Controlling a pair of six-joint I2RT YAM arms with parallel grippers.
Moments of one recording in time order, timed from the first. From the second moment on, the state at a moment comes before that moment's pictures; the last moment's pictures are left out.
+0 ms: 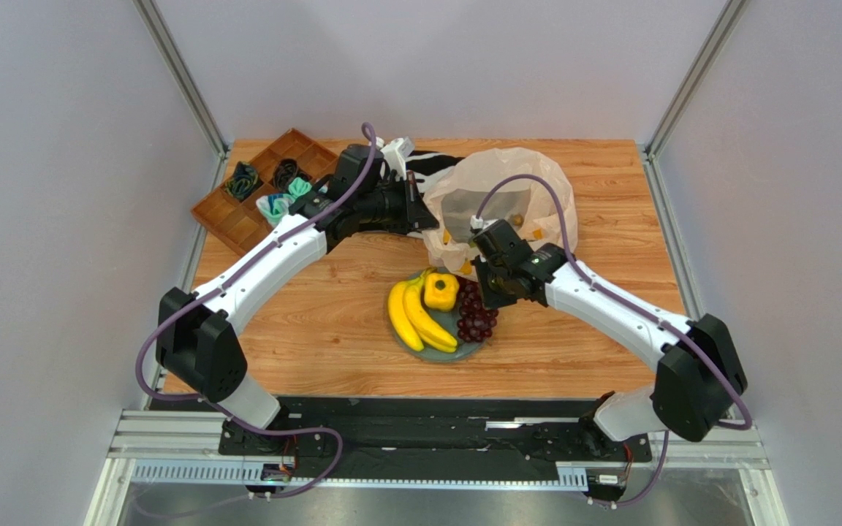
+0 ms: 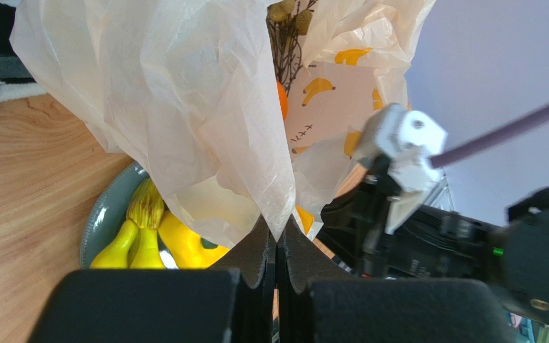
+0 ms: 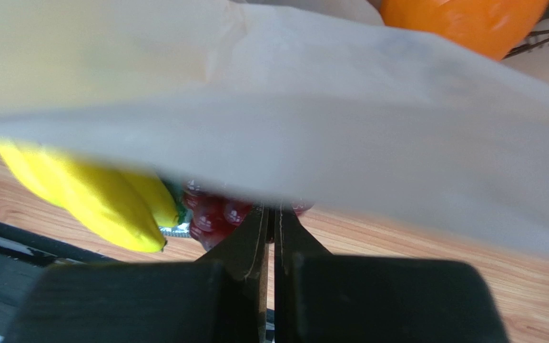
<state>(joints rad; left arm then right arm) -0.56 1.57 1.40 -0.39 0.39 -0.56 0.70 1.42 1.07 -0.70 0.10 0.39</state>
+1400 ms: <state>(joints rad) -0.56 1.56 1.36 -0.36 0.41 -0.57 0.69 1.26 1.72 -0.87 0.18 0.35</state>
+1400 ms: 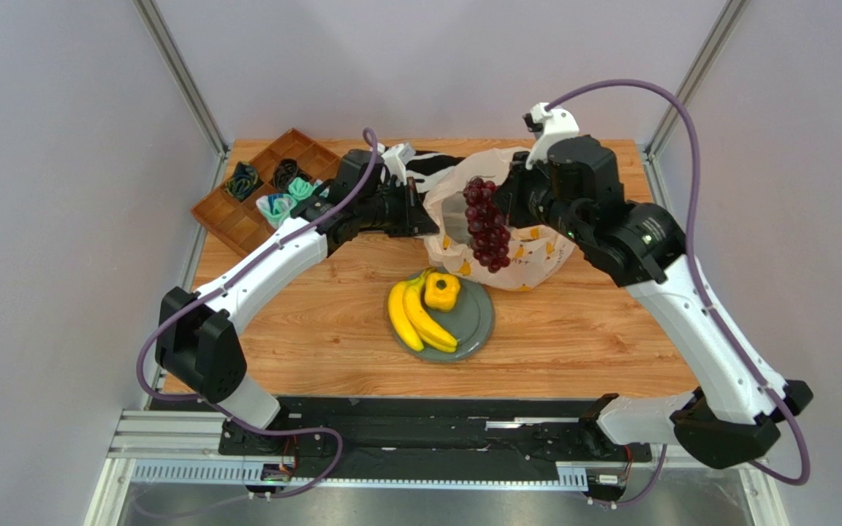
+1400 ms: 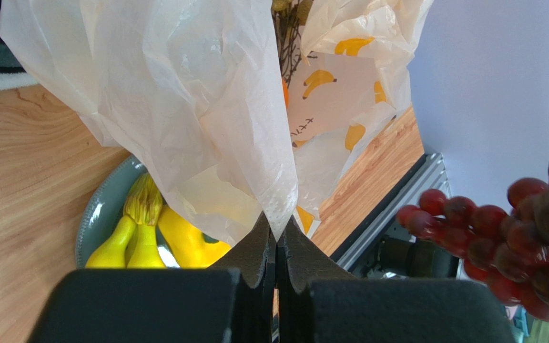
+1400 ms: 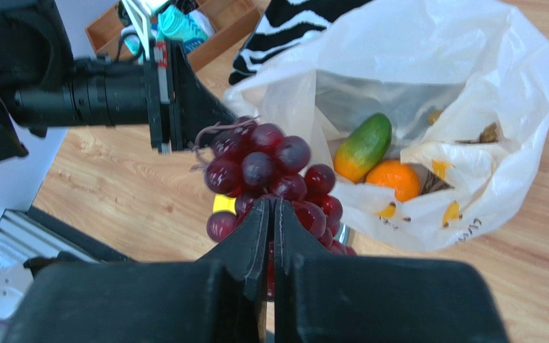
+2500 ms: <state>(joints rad) -0.56 1.53 1.35 -0.38 0.41 -0.57 0.54 1.51 1.68 -0.62 -0.03 0.27</state>
